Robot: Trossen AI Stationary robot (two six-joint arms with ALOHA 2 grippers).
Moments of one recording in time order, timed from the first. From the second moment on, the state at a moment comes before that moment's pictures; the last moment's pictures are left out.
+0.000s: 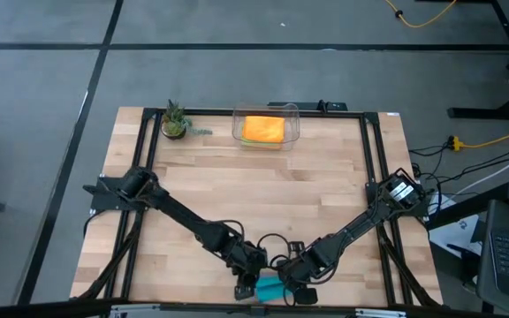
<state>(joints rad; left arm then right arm) -0.49 2.06 1.47 -0.31 0.20 -0.75 0.65 2.02 1.32 -0.51 -0.08 0.57</state>
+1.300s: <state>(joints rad) -0.57 2.25 1.47 0.00 -0.01 -0.54 0.63 2.02 1.35 -0.58 -0.10 0.59</state>
